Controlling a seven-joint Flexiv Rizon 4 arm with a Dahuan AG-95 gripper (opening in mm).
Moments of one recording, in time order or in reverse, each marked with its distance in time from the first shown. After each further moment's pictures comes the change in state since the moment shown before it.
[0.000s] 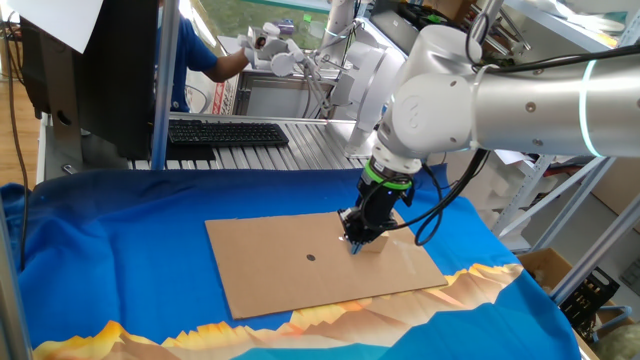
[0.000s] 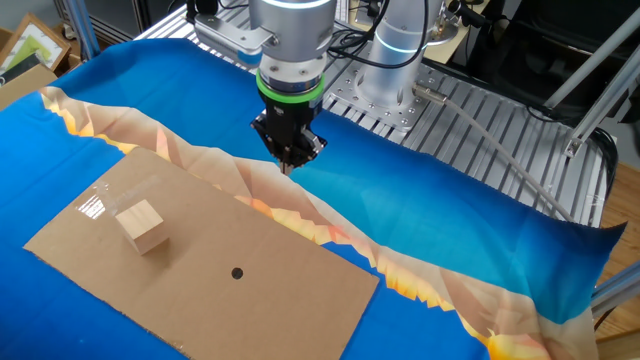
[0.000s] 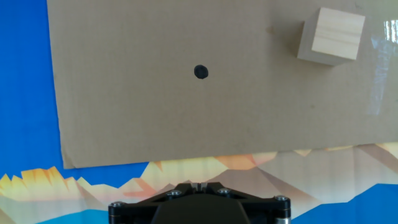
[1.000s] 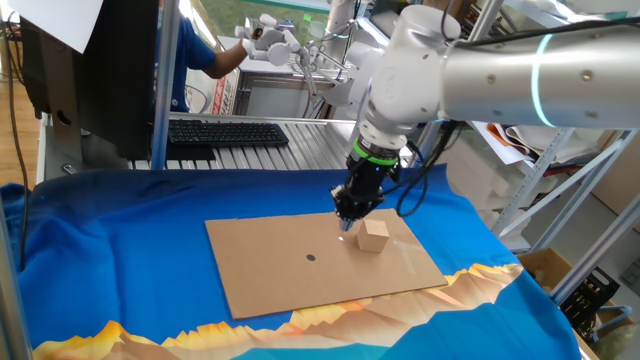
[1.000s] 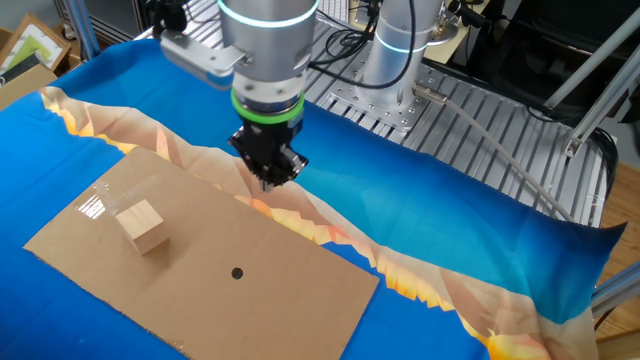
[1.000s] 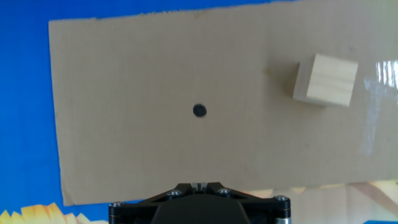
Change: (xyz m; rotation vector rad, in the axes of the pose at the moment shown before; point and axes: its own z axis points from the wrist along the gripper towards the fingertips) arm -0.061 -0.003 -0.007 0.019 0.005 -0.014
